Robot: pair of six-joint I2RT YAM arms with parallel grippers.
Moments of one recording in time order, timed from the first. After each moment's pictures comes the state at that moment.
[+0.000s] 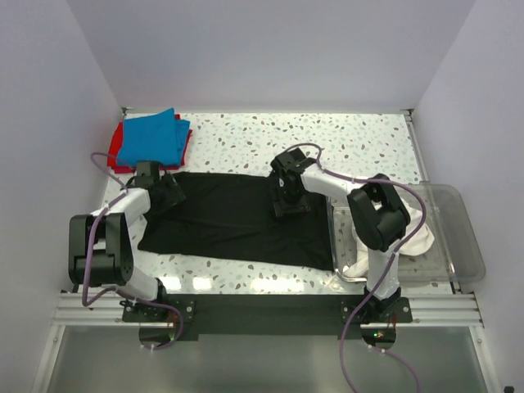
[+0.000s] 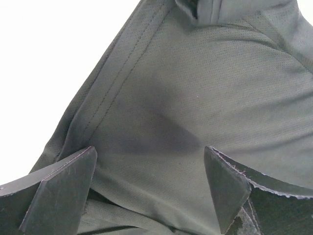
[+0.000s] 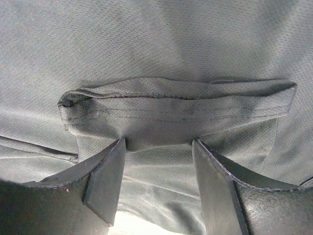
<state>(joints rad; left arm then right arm) 0.07 1.54 0.80 -0.30 -0.08 -0.50 0.62 1.98 1.39 -0.78 -0.02 0.43</state>
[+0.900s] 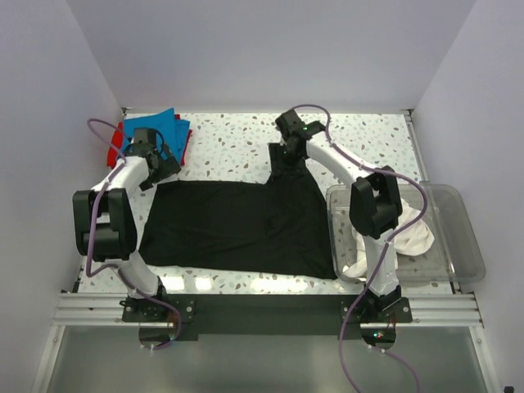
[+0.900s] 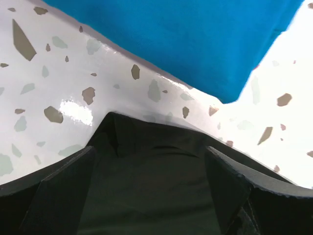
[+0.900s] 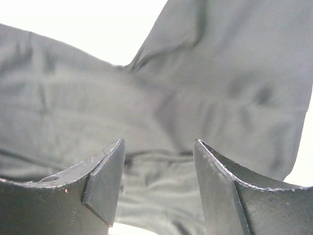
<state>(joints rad) 0.08 1.71 1.19 -0.45 -0.15 -0.48 0.54 2.10 1.84 -0.93 -0.04 0.41</state>
